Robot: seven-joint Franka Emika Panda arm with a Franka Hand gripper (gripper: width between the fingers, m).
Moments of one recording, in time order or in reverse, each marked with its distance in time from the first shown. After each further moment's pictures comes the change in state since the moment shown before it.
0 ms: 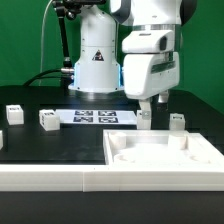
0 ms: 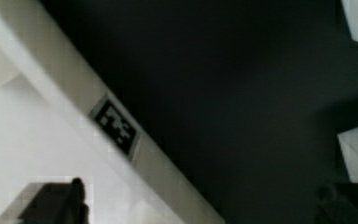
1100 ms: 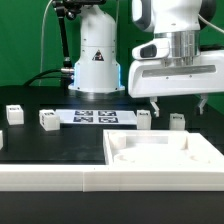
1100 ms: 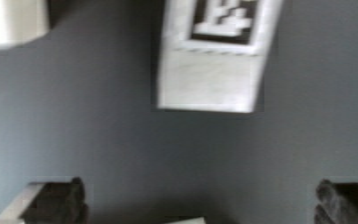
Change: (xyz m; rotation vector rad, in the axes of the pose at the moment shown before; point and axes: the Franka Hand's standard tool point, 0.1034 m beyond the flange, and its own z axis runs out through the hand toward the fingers) arm 0.023 -0.058 0.011 0.055 0.021 1.045
